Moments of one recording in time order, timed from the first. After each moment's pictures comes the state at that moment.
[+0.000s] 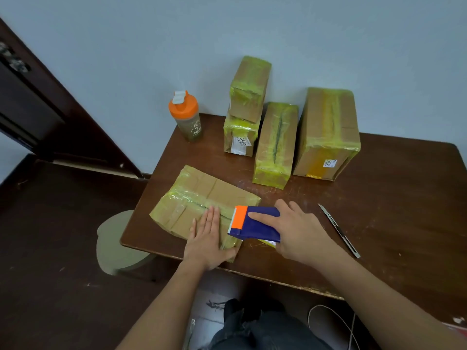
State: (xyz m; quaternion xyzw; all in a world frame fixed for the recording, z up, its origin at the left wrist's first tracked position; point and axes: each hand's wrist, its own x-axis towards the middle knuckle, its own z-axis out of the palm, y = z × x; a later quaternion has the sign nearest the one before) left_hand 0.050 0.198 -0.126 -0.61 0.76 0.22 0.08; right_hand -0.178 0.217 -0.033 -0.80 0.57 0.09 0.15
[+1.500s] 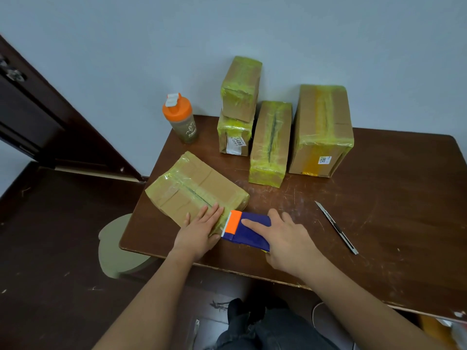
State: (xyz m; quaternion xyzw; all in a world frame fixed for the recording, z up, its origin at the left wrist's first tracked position) left_hand 0.063 0.167 -0.115 -0.54 0.80 0.22 0.14; right_hand -0.168 0.234 -0.044 -0.78 0.59 0.10 0.19
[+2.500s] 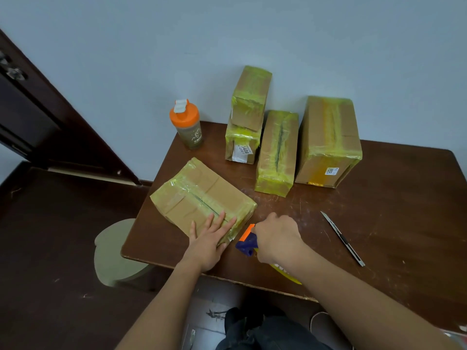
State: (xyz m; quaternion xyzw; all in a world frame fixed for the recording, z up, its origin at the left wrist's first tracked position) left_hand 0.065 0.173 -0.121 -0.54 0.80 0.27 0.06; right_hand -0.114 0.187 -0.008 -0.73 0.59 0.30 0.16
